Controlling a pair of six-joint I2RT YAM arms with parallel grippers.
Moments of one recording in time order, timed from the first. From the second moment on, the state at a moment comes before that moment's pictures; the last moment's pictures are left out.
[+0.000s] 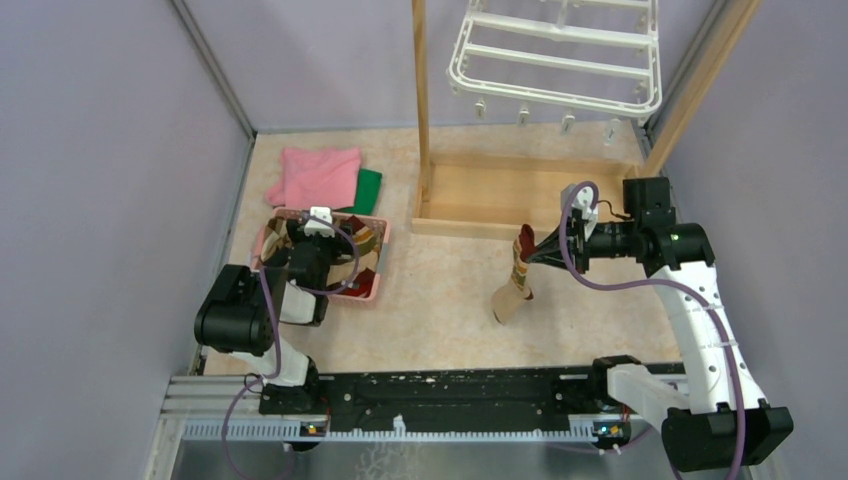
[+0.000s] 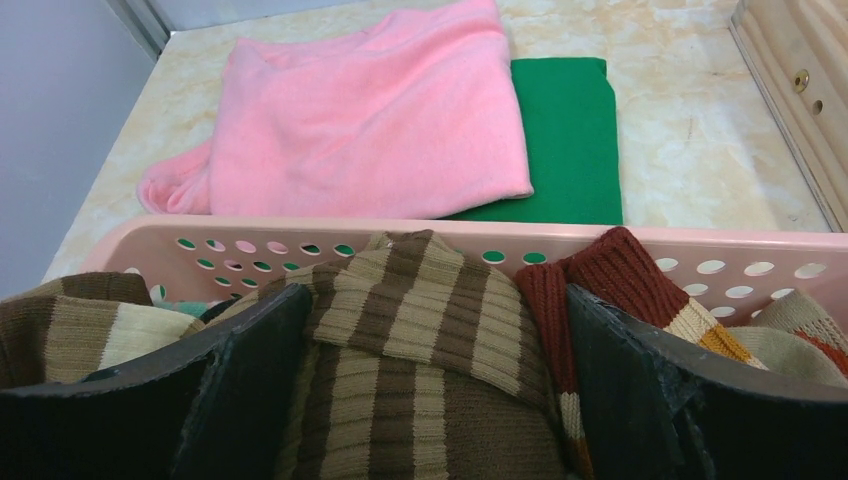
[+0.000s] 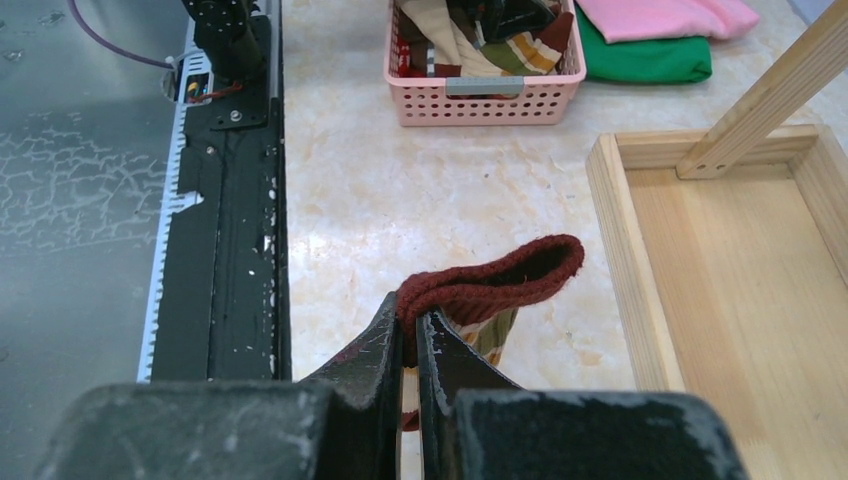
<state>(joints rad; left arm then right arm) -0.10 1.59 0.25 1.27 -0.09 0.10 0.10 1.00 1.13 -1.01 -1.22 -0.86</state>
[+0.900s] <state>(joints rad) -0.10 1.59 0.25 1.27 -0.09 0.10 -0.15 1.06 1.20 -1.06 -1.15 -0.90</state>
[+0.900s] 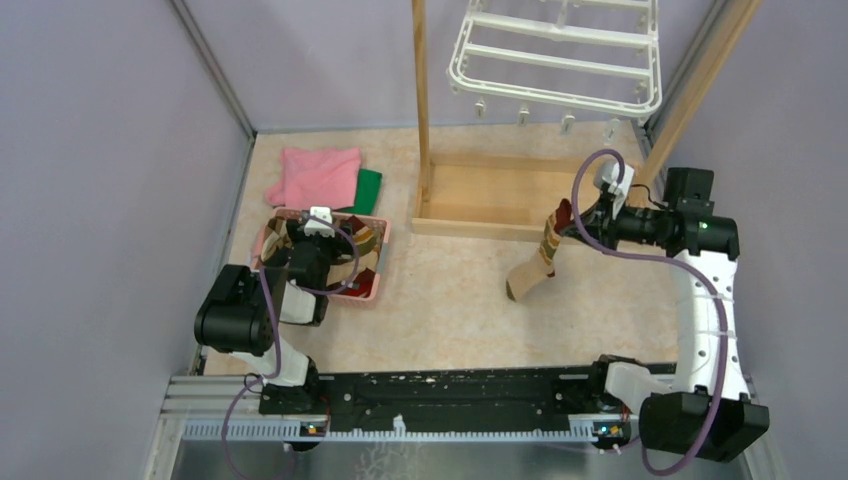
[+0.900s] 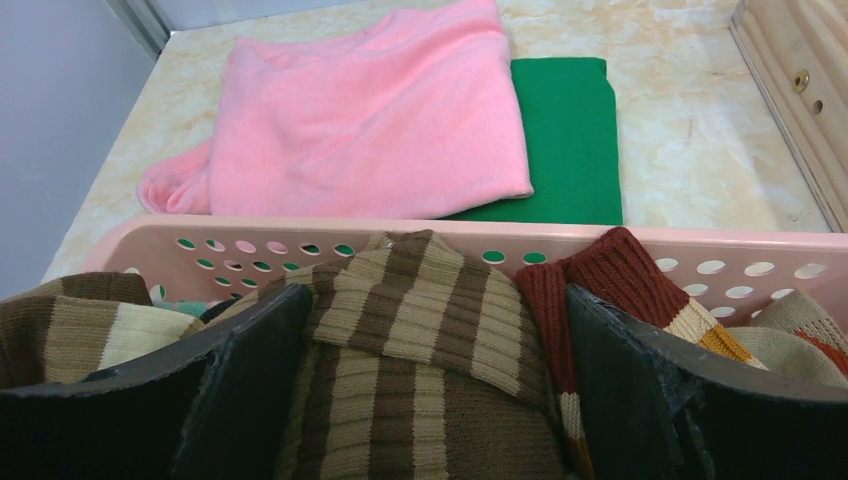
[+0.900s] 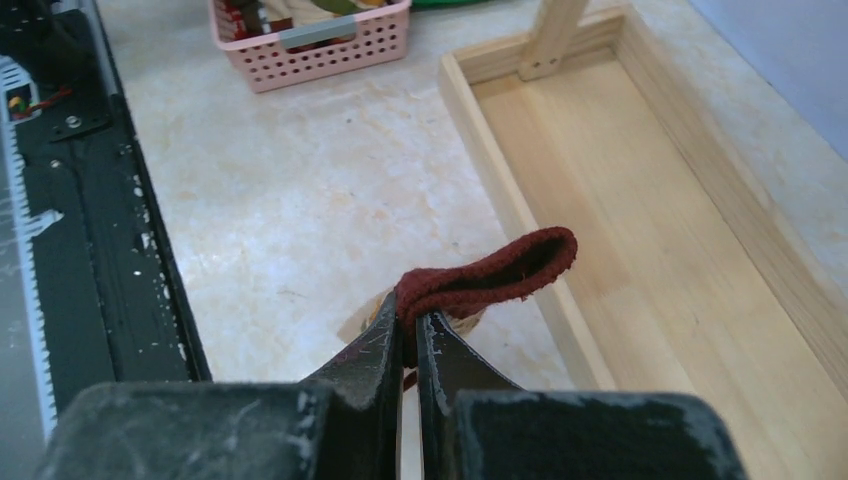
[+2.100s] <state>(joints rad) -0.10 1.59 0.25 1.27 -0.09 0.10 -0.26 1.23 1.25 -1.17 -1.06 -0.98</state>
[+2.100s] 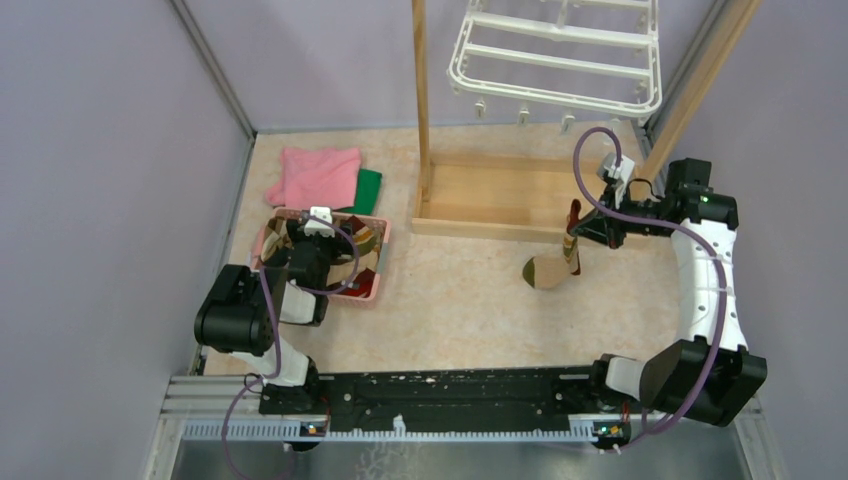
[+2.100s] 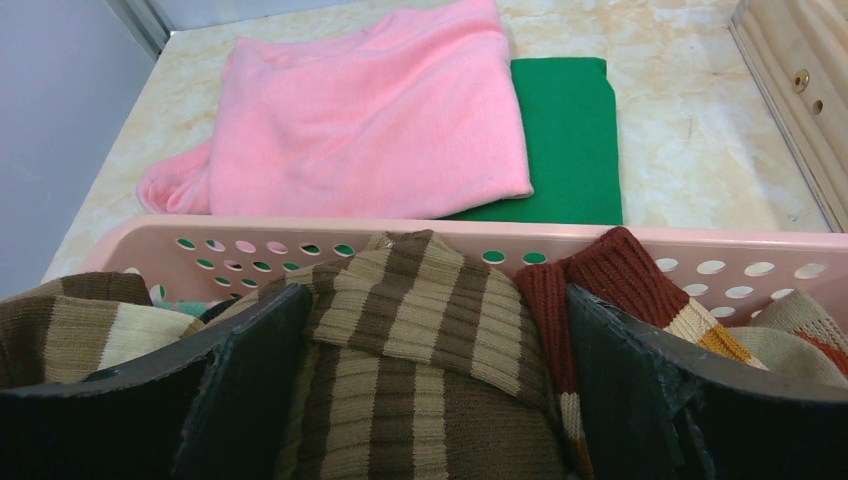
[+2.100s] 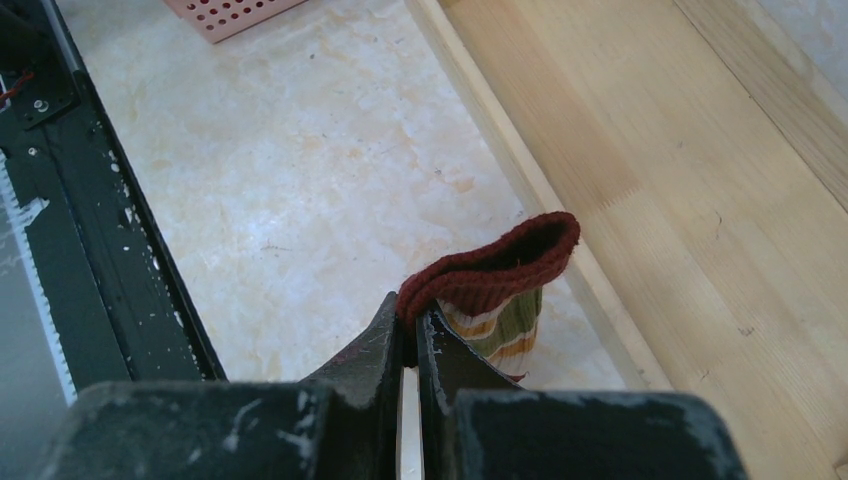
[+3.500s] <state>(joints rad) -0.10 1.59 0.25 1.27 -0.09 0.10 -0.22 1.23 1.24 -1.18 -1.06 -1.00</state>
